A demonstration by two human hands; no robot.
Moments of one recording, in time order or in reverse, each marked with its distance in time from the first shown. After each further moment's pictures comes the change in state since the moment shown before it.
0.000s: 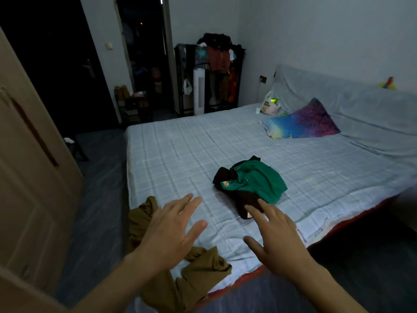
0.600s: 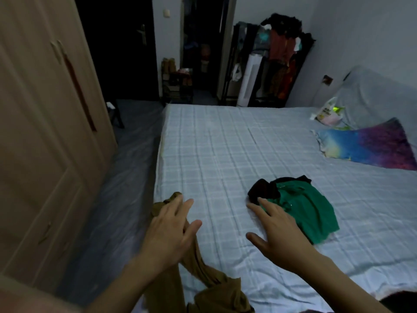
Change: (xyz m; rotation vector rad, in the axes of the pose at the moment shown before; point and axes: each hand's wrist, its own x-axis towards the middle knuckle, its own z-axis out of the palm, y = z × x) left_hand 0.073 -0.161 0.035 -0.177 0.081 -0.416; right_hand 0.219 -0.059 0.036 -0.034 -0.169 -0.272
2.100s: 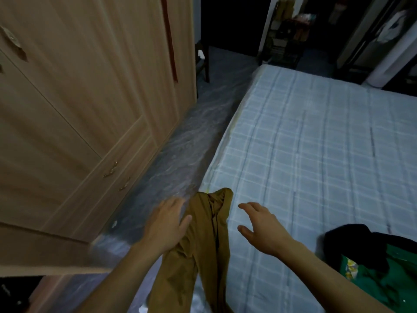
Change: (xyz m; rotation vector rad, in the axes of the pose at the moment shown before) left_hand 0.124 -0.148 0.063 0.033 0.065 -0.593; right_hand 0.323 -0.021 0.146 0.139 -0.399 -0.458
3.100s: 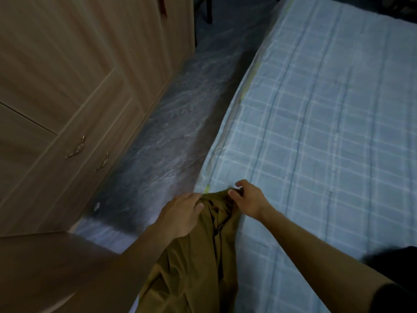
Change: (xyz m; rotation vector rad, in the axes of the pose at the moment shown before) left_hand 0.192 -0.073 0.162 -0.097 -0.389 -0.052; right_hand 0.258 0.083 0.114 0.407 -0.124 0.308
